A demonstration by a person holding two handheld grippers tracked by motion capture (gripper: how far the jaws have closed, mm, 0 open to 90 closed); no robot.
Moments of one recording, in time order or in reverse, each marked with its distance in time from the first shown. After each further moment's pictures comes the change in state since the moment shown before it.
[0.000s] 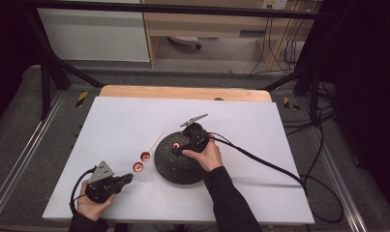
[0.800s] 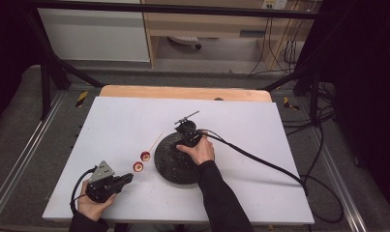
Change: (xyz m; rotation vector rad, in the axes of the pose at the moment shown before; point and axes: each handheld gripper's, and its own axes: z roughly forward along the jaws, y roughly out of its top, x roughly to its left) left arm 0.000 0.000 0.002 0.004 0.005 -0.008; right arm -0.006 0.012 0.032 0.092 -0.015 0.072
